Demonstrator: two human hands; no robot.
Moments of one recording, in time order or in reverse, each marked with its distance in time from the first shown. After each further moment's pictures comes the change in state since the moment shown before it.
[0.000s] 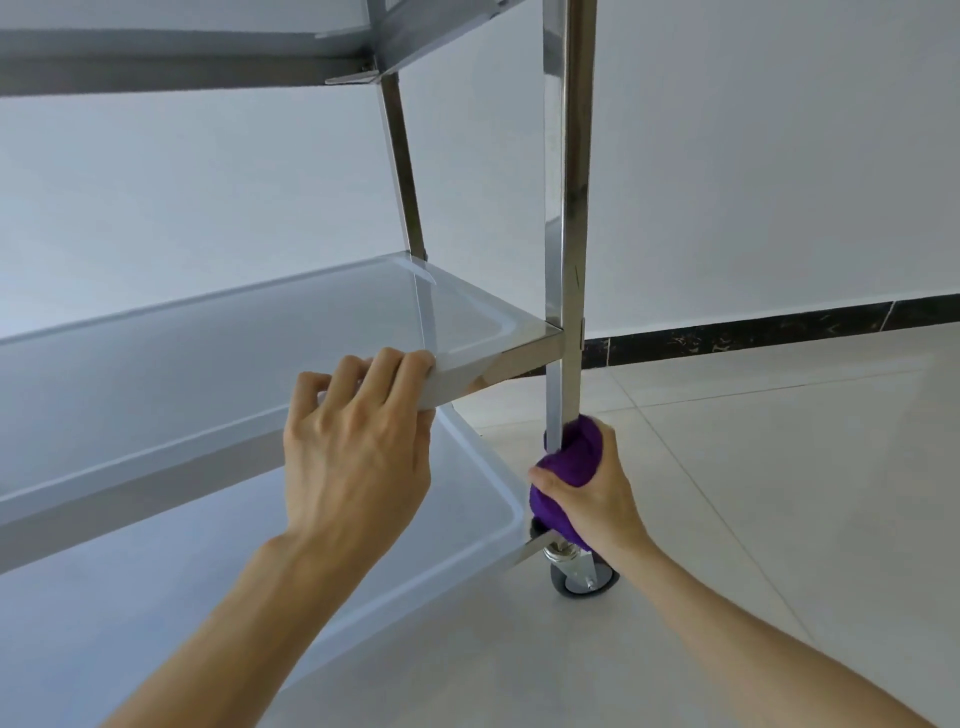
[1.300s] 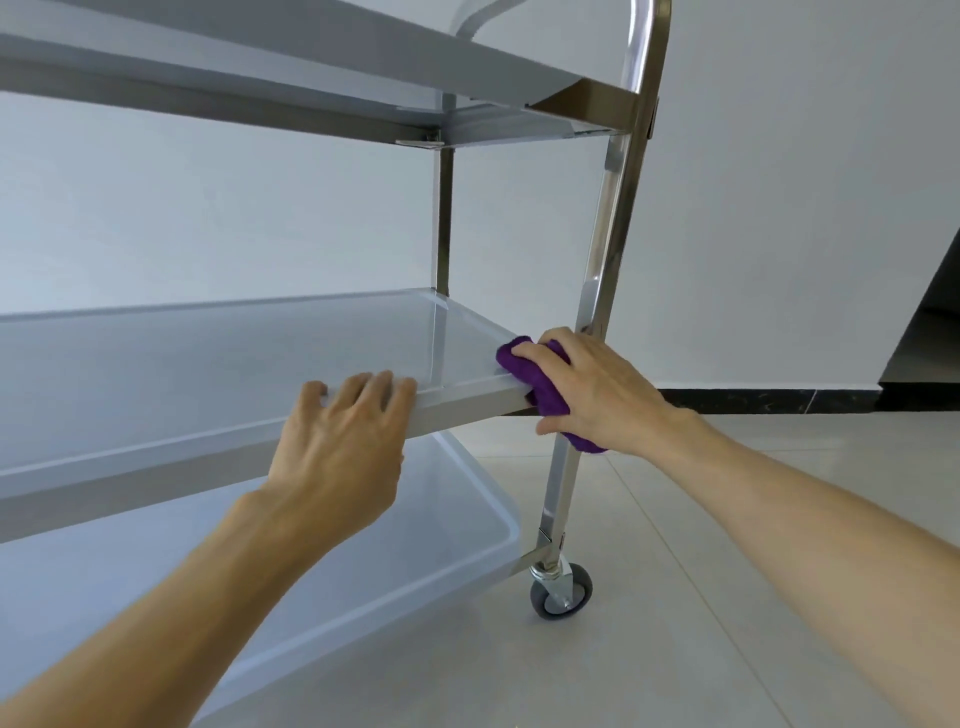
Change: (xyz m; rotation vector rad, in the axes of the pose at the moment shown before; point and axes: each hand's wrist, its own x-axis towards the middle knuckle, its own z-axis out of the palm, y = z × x) left_hand -0.014 -0.065 -0.049 0.044 -0.374 0.080; right_hand 0.027 -0.185 0.001 -1.405 -0.325 -0.757
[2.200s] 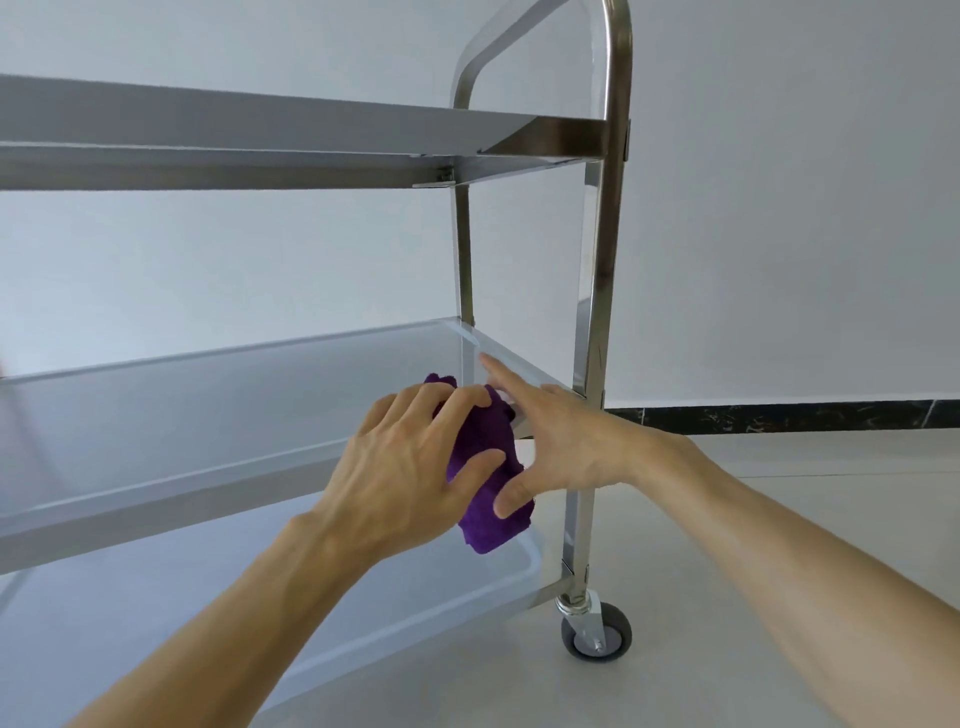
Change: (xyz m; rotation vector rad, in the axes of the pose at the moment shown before) left_hand 0.017 0.024 -0.020 -0.330 0.157 0.025; right_hand 0.026 -0.035 -0.011 0.654 -0.295 -0.034
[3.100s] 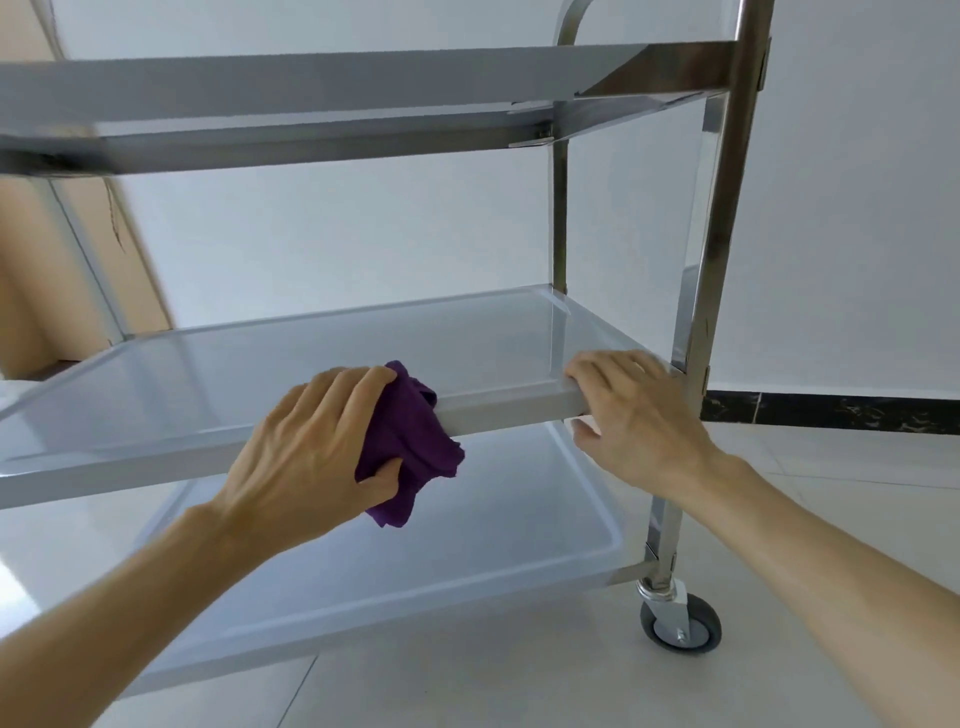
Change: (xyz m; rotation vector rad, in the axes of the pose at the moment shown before) left_hand -0.072 -0.082 -0.047 0.426 0.002 -0.125; right_hand 0.017 0.006 0.043 -0.477 0.477 -0.147
